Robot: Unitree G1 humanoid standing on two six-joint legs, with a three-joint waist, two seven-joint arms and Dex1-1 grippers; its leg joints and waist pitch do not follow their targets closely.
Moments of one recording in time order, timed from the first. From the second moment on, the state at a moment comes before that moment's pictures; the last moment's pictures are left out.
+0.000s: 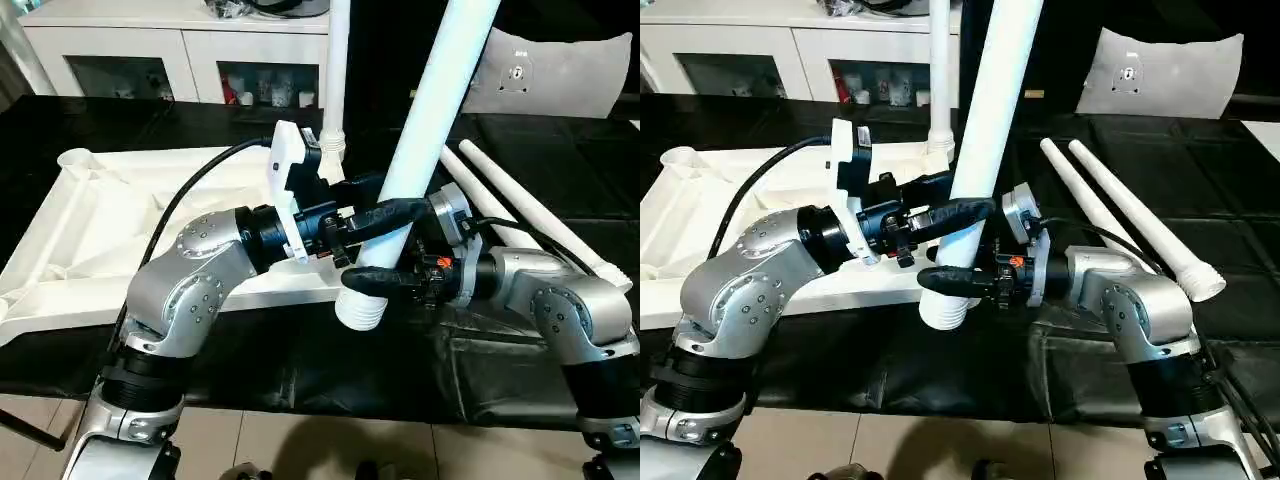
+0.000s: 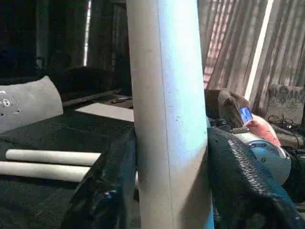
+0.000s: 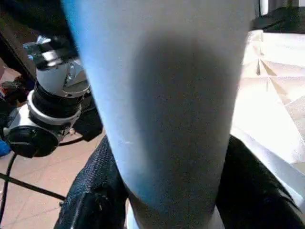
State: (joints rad) left arm -0.55 0.22 -0.13 -0.17 -0.61 0.57 -0.81; right arm -0.47 -0.45 0.12 0.02 0.63 0.70 1.16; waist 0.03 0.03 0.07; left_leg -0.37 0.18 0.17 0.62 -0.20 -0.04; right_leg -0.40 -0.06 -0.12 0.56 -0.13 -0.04
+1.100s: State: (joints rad) left arm -0.56 -0.02 0.05 -0.10 -0.73 0.44 -0.65; right arm -0.39 -0.30 0.02 -0.04 0.55 0.64 0.74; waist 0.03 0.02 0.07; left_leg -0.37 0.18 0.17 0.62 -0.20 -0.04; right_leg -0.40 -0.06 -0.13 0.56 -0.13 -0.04
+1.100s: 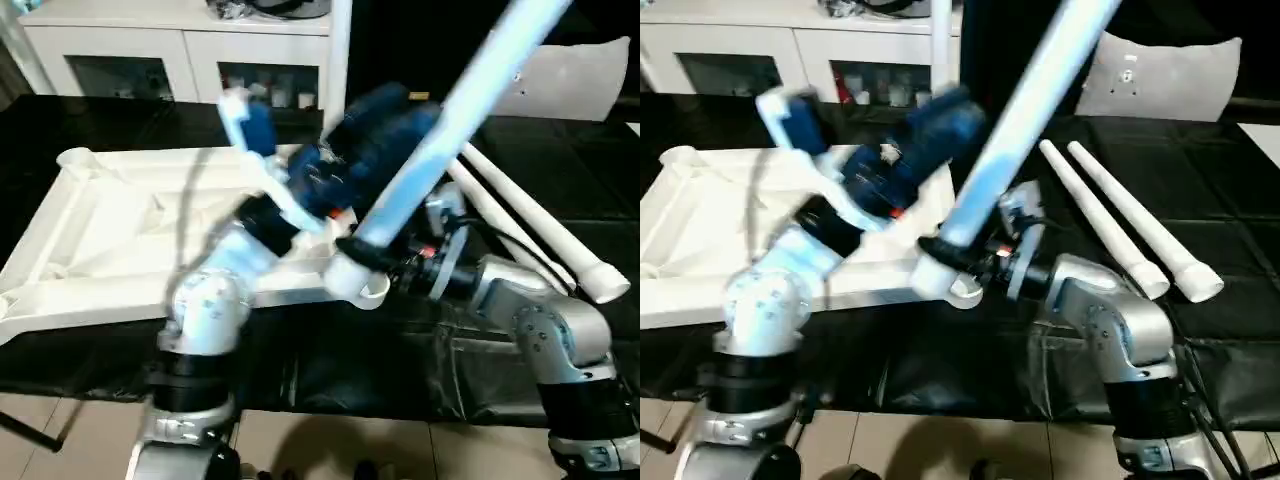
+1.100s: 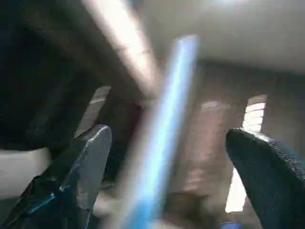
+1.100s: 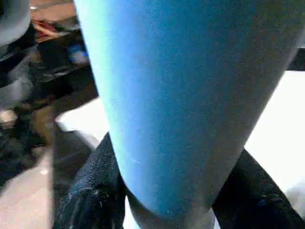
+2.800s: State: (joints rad) left arm -0.60 0.43 -0.33 0.54 -0.13 0.13 -1.05; right arm -0.27 -0.32 0.05 -0.06 0.33 0.50 0.54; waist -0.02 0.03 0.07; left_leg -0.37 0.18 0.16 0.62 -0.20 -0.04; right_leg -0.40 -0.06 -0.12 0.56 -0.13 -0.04
